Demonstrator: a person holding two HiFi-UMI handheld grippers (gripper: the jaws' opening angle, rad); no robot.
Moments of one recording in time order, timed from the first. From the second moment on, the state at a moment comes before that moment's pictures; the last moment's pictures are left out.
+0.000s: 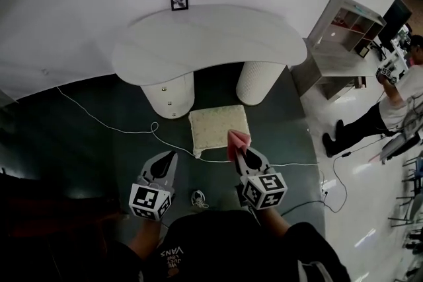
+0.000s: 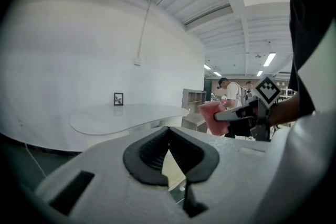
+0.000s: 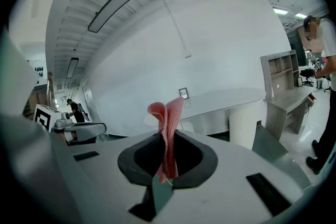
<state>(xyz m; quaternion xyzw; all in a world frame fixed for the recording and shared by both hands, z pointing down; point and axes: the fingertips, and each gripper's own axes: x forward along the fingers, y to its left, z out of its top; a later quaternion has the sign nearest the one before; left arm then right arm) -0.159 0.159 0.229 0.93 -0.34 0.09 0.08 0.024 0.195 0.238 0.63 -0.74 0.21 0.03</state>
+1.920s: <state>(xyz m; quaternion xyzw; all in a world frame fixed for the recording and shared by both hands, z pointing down) -0.152 -0.005 0.421 0.84 -0.48 0.16 0.20 0.002 -0.085 0.606 0.49 -0.76 0.34 0.26</state>
